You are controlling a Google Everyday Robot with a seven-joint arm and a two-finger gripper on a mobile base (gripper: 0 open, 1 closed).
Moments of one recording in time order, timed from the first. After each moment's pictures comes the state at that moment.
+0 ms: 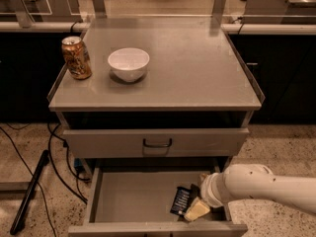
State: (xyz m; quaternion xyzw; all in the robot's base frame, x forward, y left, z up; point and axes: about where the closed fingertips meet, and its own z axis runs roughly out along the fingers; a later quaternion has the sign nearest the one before) arm 0.451 -0.146 0.484 -0.51 0.83 0.10 0.21
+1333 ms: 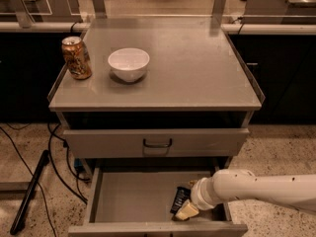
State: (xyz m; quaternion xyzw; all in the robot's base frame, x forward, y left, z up) arm 0.459 -0.116 0.433 -0.52 0.82 0.13 0.21
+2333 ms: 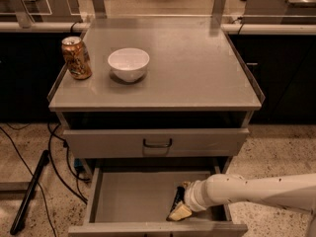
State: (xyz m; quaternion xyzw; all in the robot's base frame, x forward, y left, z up) arm 0.467 -0.094 0.403 -0.53 0.81 0.14 0.23
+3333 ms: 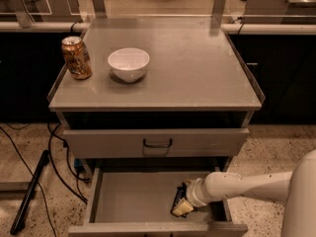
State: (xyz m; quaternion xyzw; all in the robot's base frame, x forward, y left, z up) arm 0.498 -0.110 0.357 -0.52 0.81 0.13 0.23
